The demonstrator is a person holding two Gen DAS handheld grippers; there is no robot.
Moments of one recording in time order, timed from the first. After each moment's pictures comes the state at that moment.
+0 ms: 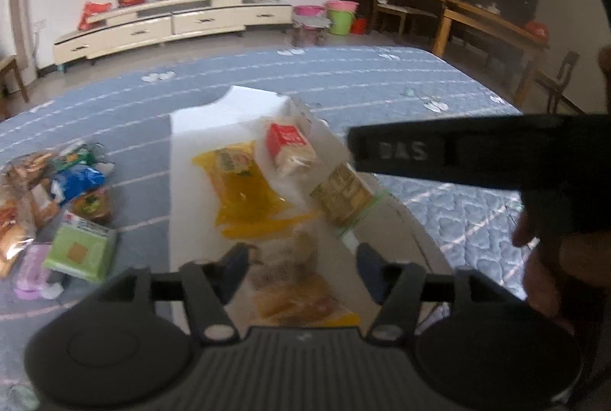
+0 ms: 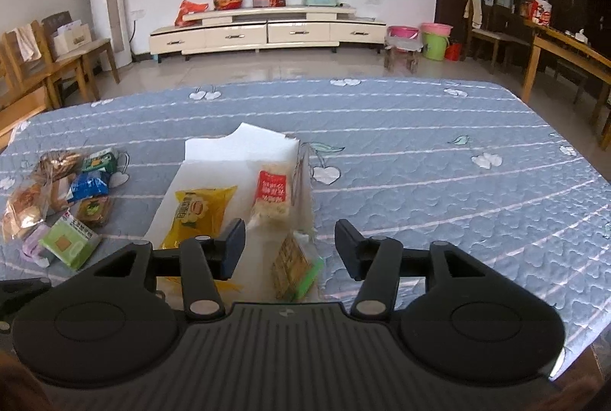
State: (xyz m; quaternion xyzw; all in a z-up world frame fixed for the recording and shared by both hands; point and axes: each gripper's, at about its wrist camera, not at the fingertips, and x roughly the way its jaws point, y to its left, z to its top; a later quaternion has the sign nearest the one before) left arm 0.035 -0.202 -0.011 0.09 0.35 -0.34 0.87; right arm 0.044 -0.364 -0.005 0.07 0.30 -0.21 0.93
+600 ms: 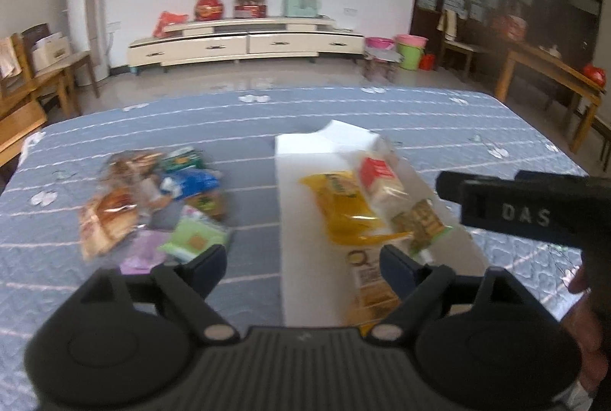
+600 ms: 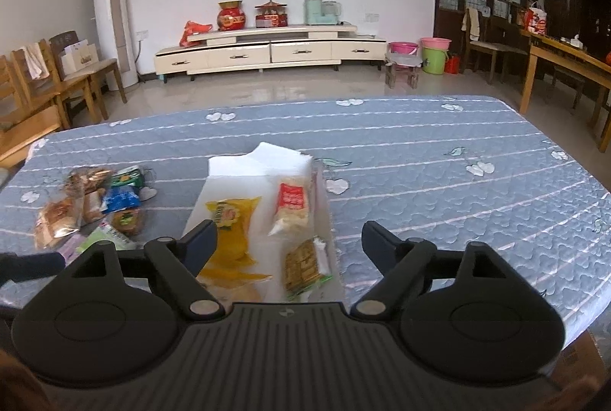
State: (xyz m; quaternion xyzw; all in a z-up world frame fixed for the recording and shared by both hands) left arm 0.027 -0.133 0.021 0.05 0.32 -0.24 0.92; right arm 0.025 -0.330 0.011 0.07 0.27 -0.19 0.94
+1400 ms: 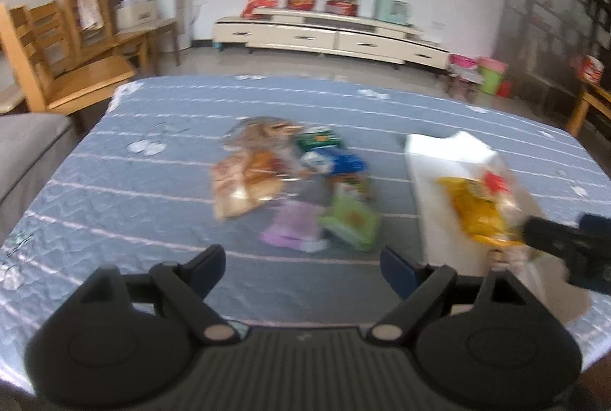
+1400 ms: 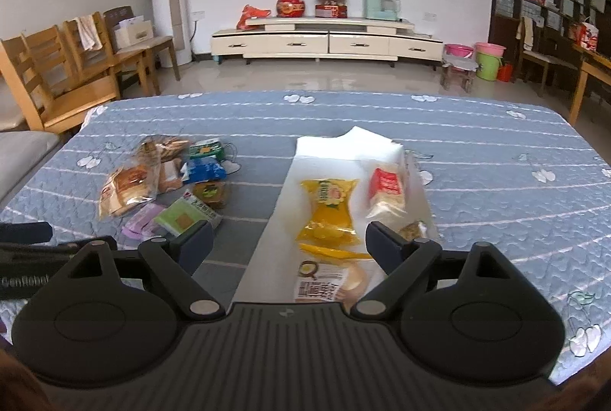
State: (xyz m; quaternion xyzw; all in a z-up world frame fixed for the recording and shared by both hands) left arm 0.063 -0.026 0.001 0.00 0.34 -0.12 0.93; right arm 0.048 -0.271 -0.001 0.05 0.29 -0.11 0.95
